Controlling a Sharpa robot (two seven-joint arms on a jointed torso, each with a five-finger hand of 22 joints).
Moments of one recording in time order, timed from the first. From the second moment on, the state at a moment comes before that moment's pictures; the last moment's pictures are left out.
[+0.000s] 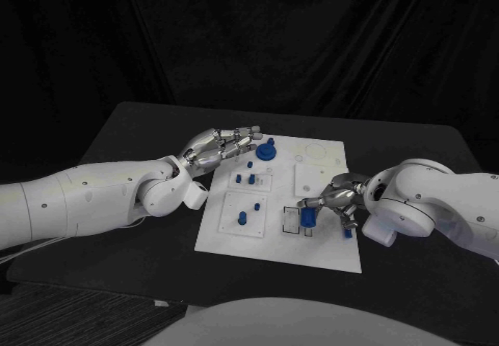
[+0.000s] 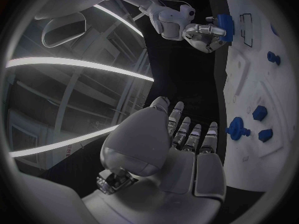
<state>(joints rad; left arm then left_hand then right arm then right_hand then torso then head) 1.16 -0.92 -0.21 1.47 -0.21 0.08 0.67 1.53 0.20 -0.06 0.27 0.57 0.64 0.16 0.08 0.06 0.12 0.13 0.28 0.04 0.07 0.18 0.04 0.01 0.20 0.05 0.29 0.02 0.10 1.31 -0.79 -0.21 1.70 -0.65 -0.10 -0.63 1.04 -0.08 0.05 0.11 0.61 1.10 0.05 0.22 0.52 1.46 -0.03 1.56 1.31 1.46 -0.08 1.55 1.31 0.09 1.42 0.01 0.97 1.29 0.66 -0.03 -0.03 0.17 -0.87</state>
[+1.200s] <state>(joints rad) 1.16 -0.91 -0.21 1.46 -0.21 0.09 0.67 1.53 0.20 -0.06 0.27 0.57 0.65 0.16 0.08 0.06 0.12 0.13 0.28 0.04 0.07 0.18 0.04 0.01 0.20 0.05 0.29 0.02 0.10 1.28 -0.71 -0.21 1.65 -0.71 -0.04 -0.64 1.00 -0.04 0.11 0.14 0.40 1.06 0.05 0.22 0.56 1.45 -0.02 1.56 1.31 1.46 -0.08 1.55 1.31 0.09 1.42 0.01 0.95 1.29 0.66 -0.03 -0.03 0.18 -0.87</state>
